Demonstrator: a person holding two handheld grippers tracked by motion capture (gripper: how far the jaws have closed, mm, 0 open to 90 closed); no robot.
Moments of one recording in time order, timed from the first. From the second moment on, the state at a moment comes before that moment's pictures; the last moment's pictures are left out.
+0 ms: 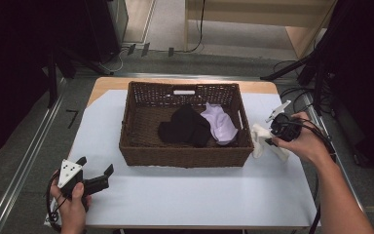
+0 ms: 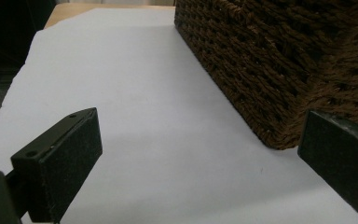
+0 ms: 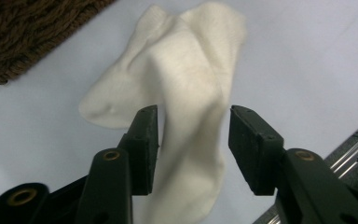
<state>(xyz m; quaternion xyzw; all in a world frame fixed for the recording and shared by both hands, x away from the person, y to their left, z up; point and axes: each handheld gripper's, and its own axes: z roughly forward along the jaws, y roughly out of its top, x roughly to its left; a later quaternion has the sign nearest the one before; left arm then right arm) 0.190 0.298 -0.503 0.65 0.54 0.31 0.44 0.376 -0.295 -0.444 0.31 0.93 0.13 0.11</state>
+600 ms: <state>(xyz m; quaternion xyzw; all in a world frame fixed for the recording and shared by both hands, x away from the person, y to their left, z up) 0.190 0.299 -0.503 0.64 0.54 0.31 0.45 0.348 -0.303 -0.450 0.31 0.93 0.15 0.11</state>
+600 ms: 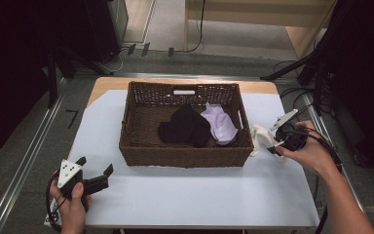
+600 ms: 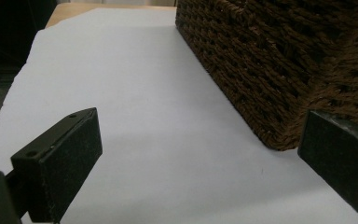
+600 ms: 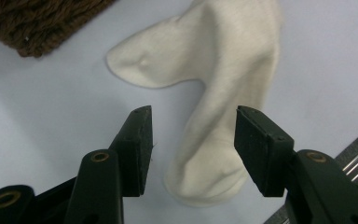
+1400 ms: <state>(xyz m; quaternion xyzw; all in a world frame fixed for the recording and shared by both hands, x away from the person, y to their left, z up) 0.190 0.299 -0.503 0.65 0.54 0.31 0.44 0.278 -0.321 -0.478 0.34 0.91 0.22 0.10</state>
